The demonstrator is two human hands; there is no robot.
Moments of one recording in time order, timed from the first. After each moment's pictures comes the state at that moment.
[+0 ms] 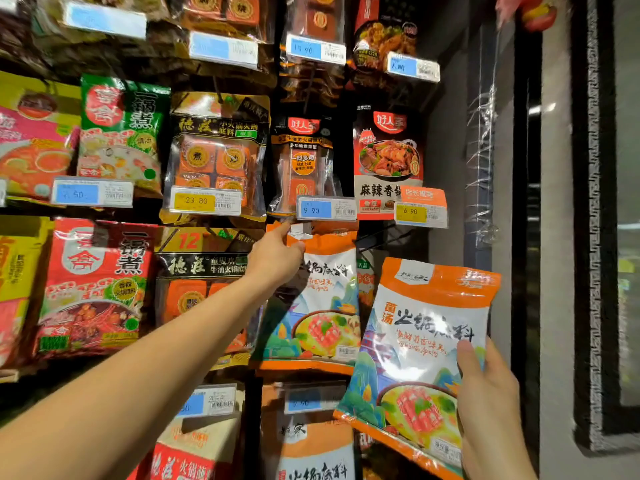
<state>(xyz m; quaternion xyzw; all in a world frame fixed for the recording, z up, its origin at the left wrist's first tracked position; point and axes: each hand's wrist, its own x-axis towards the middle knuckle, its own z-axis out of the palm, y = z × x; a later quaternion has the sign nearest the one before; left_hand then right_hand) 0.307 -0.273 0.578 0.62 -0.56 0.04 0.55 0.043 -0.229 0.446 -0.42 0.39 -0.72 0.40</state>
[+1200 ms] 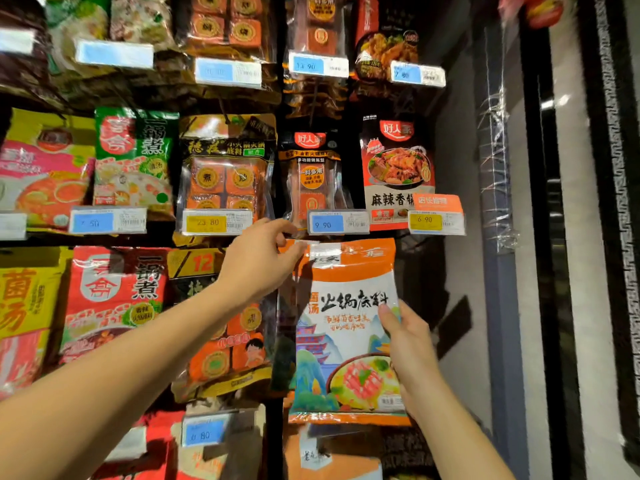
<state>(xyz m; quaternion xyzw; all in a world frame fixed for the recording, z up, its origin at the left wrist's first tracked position) 0.335 -0.227 0.597 0.58 -0.62 0.27 0.46 0.131 -0.287 0.480 -0.56 0.25 -0.65 0.45</state>
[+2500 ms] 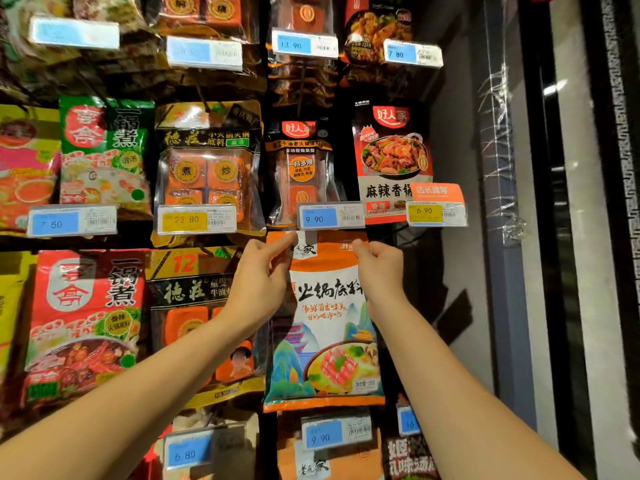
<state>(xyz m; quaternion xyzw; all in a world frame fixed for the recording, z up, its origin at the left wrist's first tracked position) 0.344 -0.278 0.558 0.49 -0.64 0.17 0.57 0.175 -0.355 0.567 -0.56 0.29 -0.71 0.31</state>
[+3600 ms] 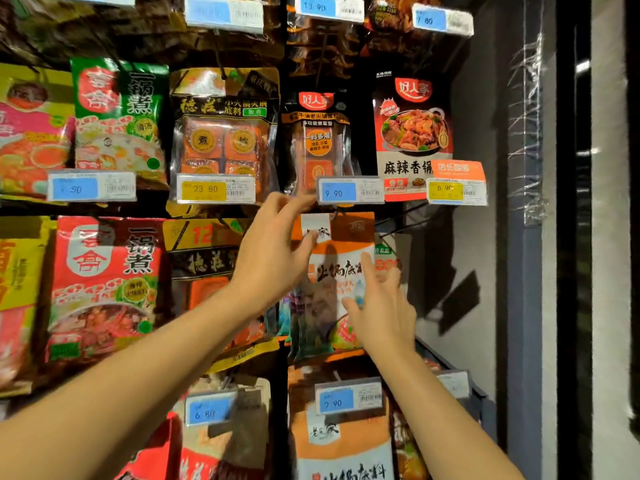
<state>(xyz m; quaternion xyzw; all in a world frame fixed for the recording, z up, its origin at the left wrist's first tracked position) 0.336 -0.243 0.561 0.46 -0.66 0.30 0.51 0.177 -0.328 0.479 -0.72 0.51 -0.45 -0.11</state>
